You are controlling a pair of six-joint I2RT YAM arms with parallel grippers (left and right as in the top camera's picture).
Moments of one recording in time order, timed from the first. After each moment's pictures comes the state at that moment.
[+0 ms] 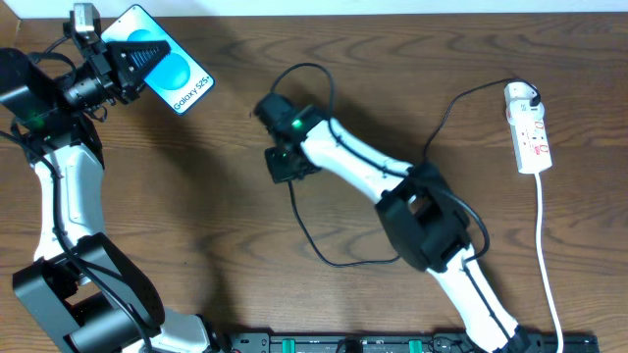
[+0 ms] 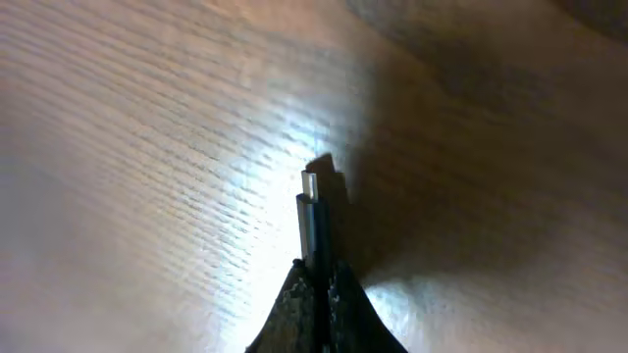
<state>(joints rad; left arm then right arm) 0.47 1.68 1.26 0.51 1.49 -1.30 0.74 2.43 1.99 -0.90 -0.25 0.44</state>
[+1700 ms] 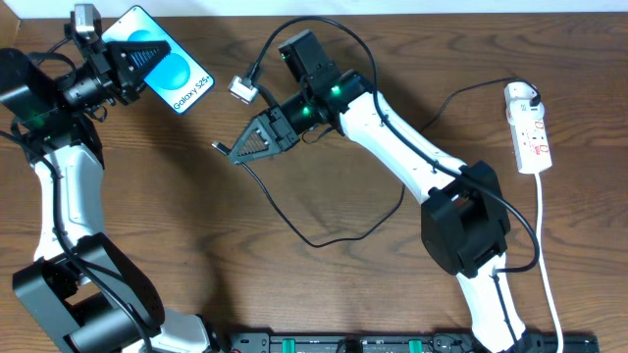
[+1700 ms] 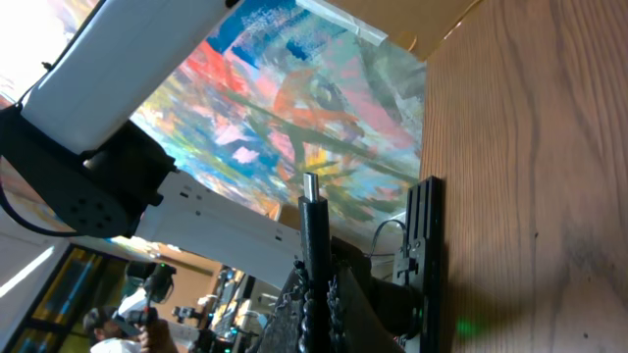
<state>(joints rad) 0.47 1.68 1.26 0.51 1.49 -1.32 0.66 2.25 2.00 -0.58 -1.54 0.23</state>
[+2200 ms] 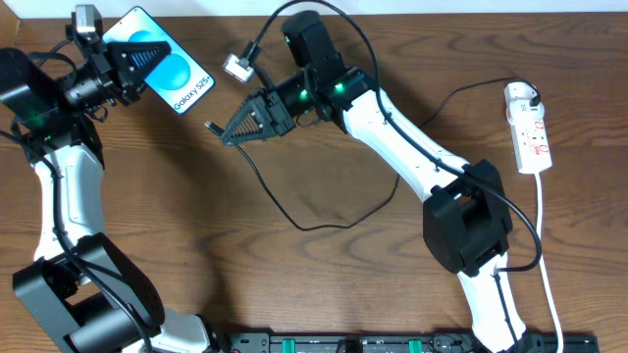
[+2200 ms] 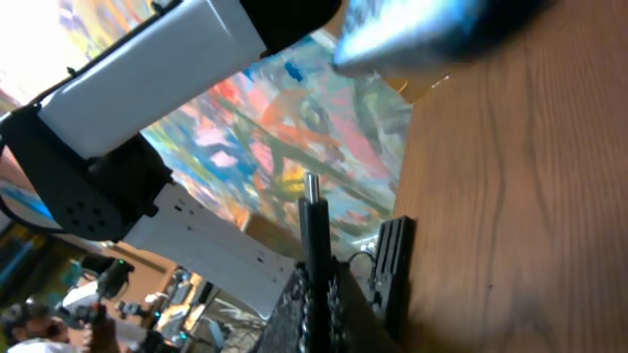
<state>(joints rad) 0.46 1.68 1.26 0.49 1.49 -1.32 0.64 2.25 2.00 -0.15 -1.53 0.48</state>
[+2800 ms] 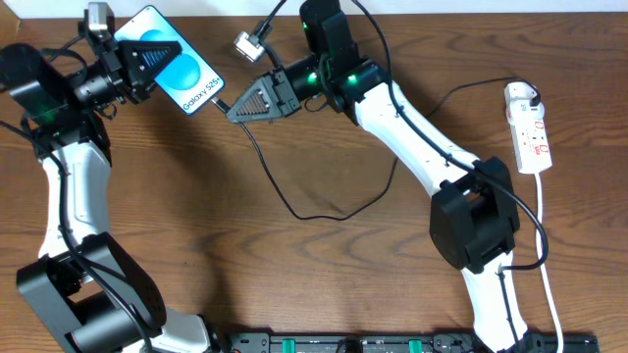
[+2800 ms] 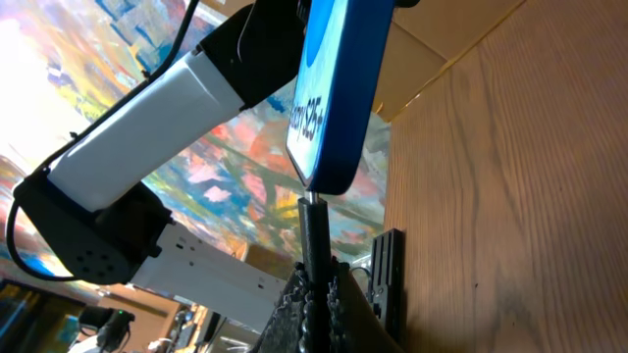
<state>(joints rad) 0.42 1.68 1.26 0.49 1.49 -1.32 0.59 2.24 2.00 -0.07 -1.48 0.66</state>
